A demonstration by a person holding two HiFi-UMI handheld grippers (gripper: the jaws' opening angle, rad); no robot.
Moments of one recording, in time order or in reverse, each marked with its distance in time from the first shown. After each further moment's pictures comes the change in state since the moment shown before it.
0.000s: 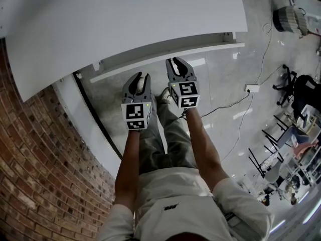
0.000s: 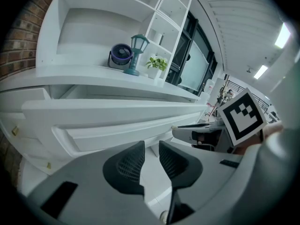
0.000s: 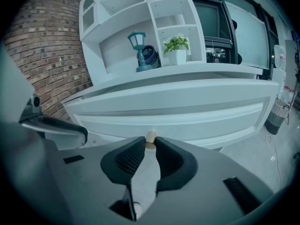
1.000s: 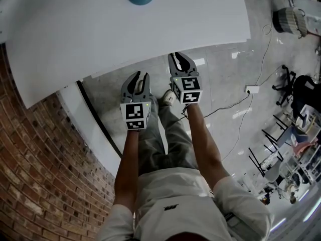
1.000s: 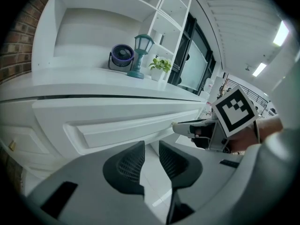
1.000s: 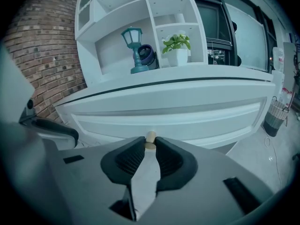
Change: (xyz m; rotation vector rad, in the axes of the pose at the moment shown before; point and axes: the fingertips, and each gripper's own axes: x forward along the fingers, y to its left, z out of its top) left arm 0.012 0.032 0.024 0.032 -0.003 -0.005; right arm 0.035 -0.007 0.034 0.003 -0.015 -0.032
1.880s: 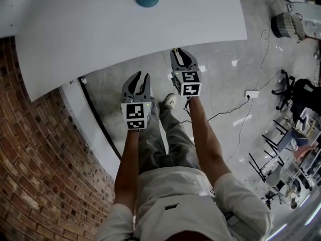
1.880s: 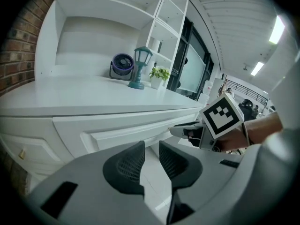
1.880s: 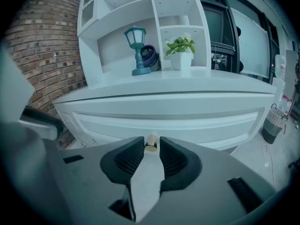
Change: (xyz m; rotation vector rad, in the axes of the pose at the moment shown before) left arm -0.032 0.000 0.019 0.024 -0.048 0.013; right arm 0.000 0.000 0.014 -0.049 -0.005 -0.023
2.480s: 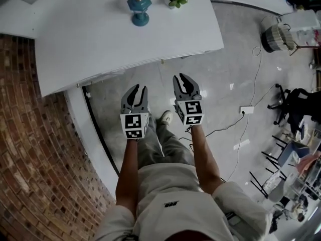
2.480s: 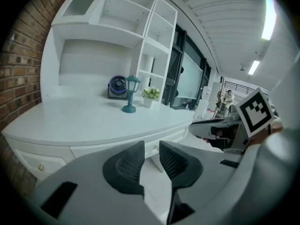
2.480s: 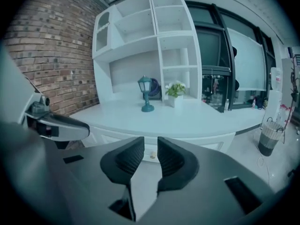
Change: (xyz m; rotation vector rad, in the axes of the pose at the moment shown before) left arm -0.080 -0.057 0.057 0.044 -0.109 0.051; right arm -0.170 0.011 0.057 -0.041 -0.179 0.020
